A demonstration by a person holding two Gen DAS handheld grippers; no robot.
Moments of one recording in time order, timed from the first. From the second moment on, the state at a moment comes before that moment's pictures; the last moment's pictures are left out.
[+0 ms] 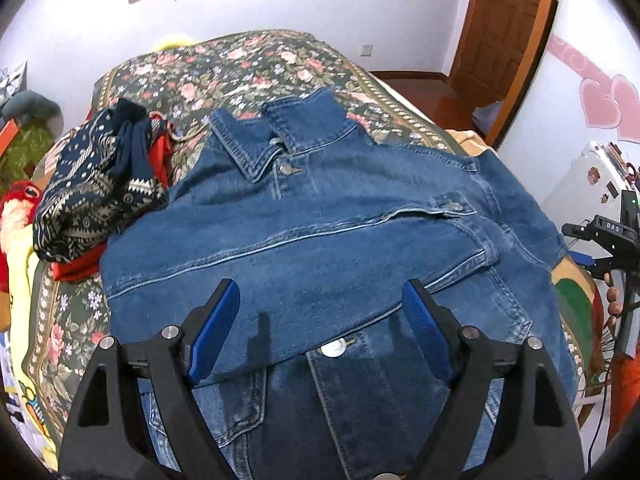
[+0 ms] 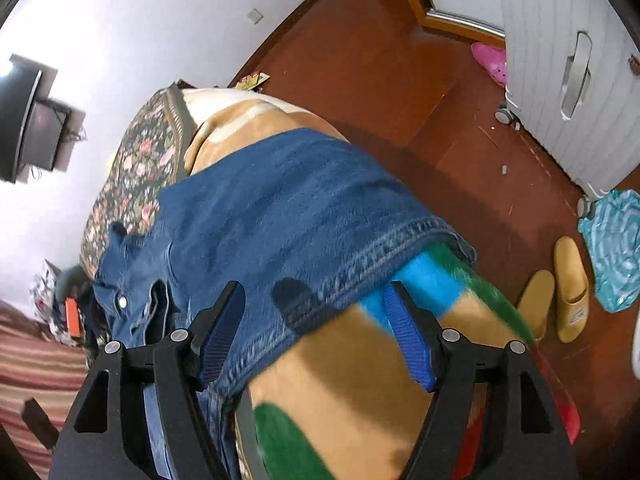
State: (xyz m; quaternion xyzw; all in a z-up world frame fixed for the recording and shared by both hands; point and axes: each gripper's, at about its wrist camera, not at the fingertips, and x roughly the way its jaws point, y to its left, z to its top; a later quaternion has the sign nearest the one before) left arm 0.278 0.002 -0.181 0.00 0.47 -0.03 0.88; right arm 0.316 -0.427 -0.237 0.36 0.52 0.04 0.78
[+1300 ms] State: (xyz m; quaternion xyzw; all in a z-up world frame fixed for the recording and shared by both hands) left arm 0.252 0.037 -0.187 -0.09 0.49 -0.04 0.87; right arm 0.303 -0.256 -0.107 0.15 0.40 0.24 0.87
